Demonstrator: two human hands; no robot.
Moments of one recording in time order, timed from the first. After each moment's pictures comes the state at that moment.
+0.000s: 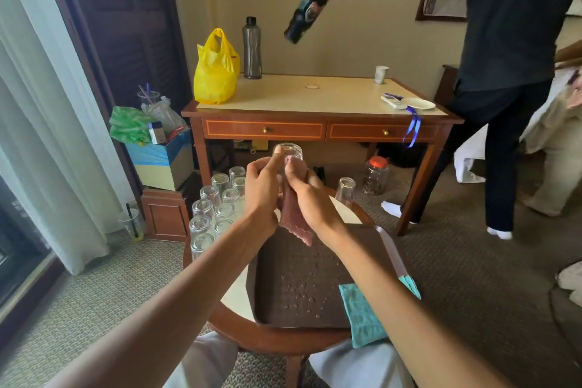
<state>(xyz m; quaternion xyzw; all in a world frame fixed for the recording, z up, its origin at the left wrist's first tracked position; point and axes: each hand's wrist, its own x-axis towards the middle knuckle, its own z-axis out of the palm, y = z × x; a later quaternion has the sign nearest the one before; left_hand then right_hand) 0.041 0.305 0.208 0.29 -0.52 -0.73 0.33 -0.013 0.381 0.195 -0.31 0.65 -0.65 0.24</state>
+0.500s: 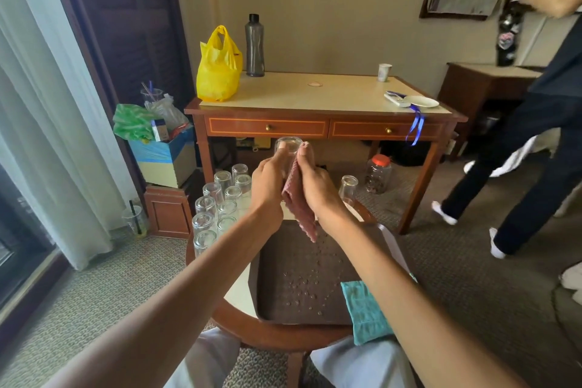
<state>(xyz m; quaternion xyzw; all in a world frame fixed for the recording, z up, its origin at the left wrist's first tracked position) 0.040 0.306 0.213 0.29 -0.52 -0.74 0.31 -0.014 0.385 0.217 -0.27 0.71 -0.62 0.21</state>
